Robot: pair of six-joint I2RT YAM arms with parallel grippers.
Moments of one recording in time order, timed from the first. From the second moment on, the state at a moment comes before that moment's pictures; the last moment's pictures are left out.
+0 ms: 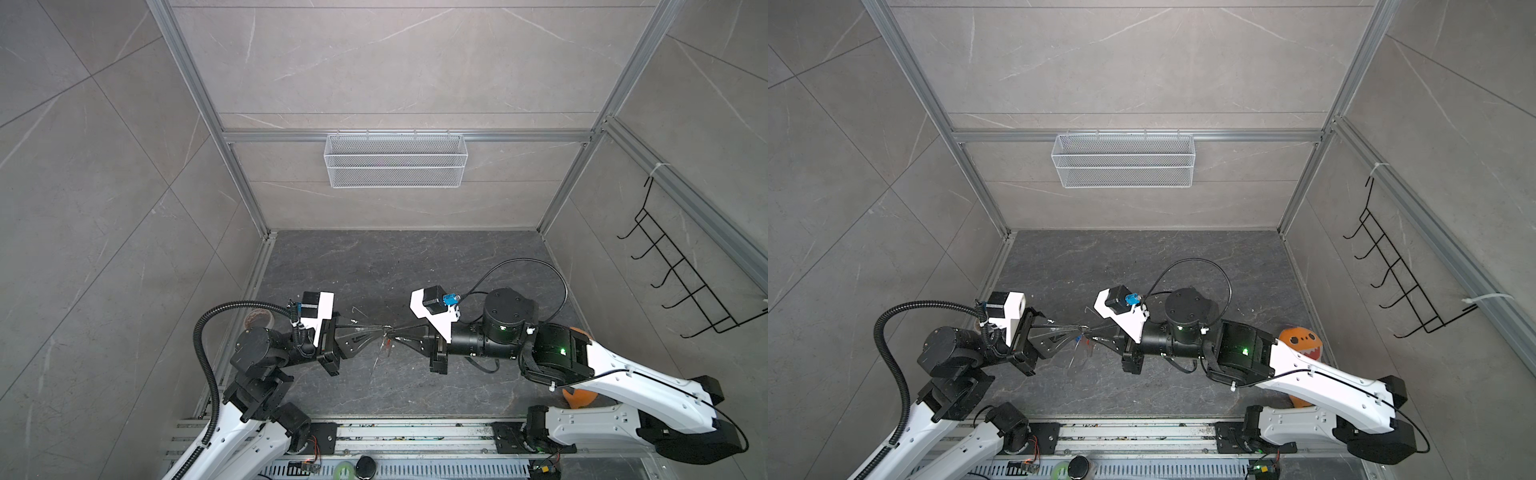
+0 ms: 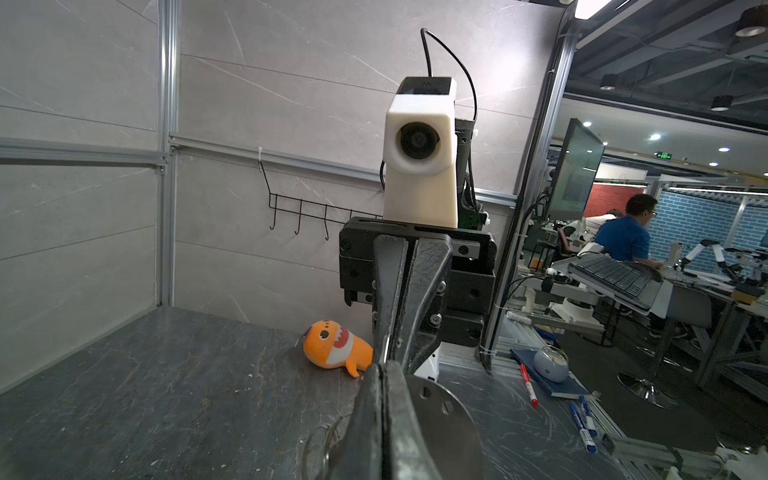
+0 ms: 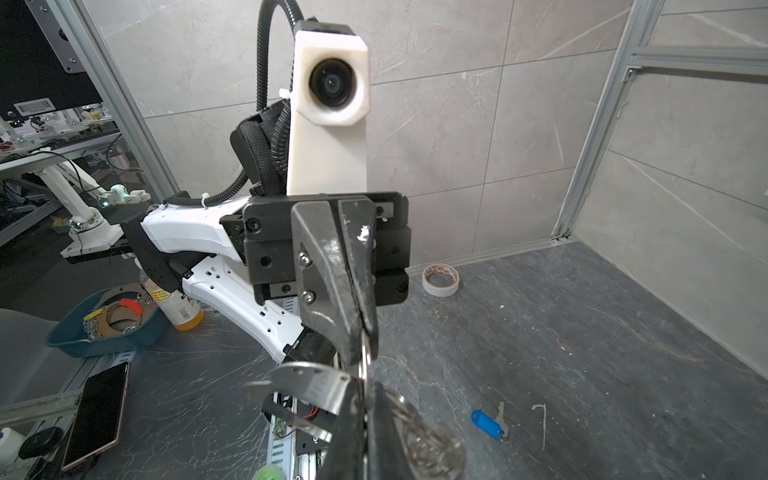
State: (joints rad) left arm -0.63 0.58 0.74 0.23 0.84 -0.46; right arm 1.21 1.13 1.34 -0.36 -0.20 0.04
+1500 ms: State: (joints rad) left arm -0.63 0.85 1.15 -0.62 0.96 -0.21; right arm 1.02 1.36 1.72 -1.00 -0.52 -0.05
